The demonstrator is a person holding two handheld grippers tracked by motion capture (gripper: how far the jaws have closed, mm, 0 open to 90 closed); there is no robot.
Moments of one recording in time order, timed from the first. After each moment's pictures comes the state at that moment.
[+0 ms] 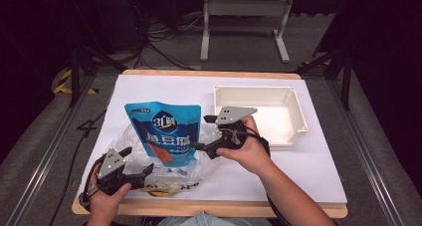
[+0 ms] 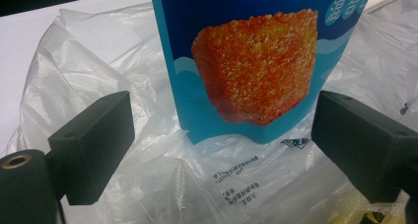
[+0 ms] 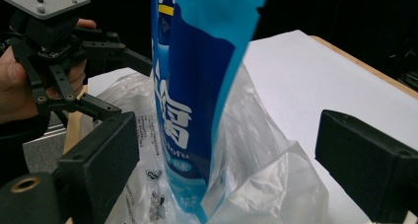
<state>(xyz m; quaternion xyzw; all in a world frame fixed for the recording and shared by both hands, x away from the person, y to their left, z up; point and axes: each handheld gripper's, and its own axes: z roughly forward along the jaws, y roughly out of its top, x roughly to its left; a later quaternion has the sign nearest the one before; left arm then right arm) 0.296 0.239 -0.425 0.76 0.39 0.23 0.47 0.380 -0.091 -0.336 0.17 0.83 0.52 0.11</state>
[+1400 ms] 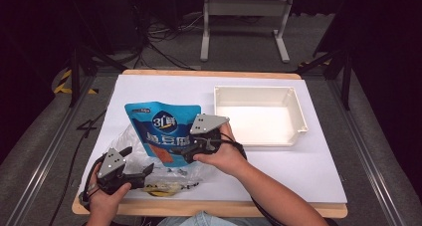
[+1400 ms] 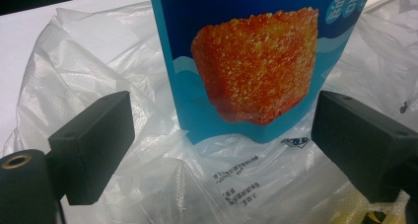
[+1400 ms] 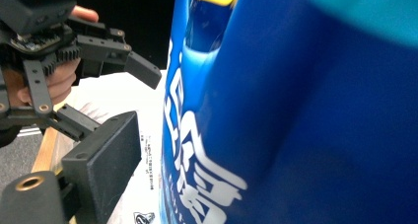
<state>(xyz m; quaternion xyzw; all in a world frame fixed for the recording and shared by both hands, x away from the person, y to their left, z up) 0.298 0.240 -0.426 0.76 0.38 0.23 0.47 0.385 -0.037 -0.368 0.11 0.83 0.53 0.14</state>
